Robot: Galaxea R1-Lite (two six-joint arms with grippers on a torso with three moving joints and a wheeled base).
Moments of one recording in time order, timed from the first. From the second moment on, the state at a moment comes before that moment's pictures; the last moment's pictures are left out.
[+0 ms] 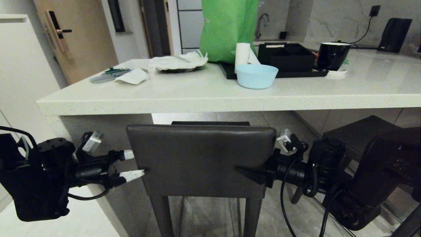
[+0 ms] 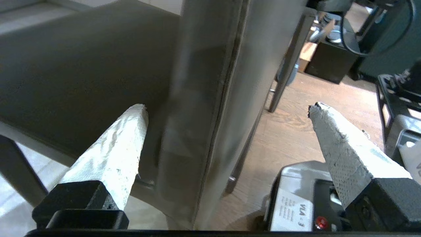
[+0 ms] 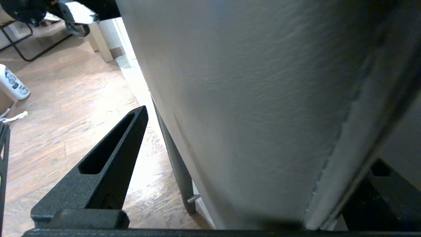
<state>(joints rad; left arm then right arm) 0.14 2.17 -0.59 -1.52 -1.37 -0.05 0.39 2.13 -0.59 -1.50 0.70 0.02</state>
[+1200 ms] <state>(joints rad) 0.09 2.13 -0.54 -1.52 -1.36 -0.10 0.39 2.15 -0.60 -1.50 0.70 0.05</state>
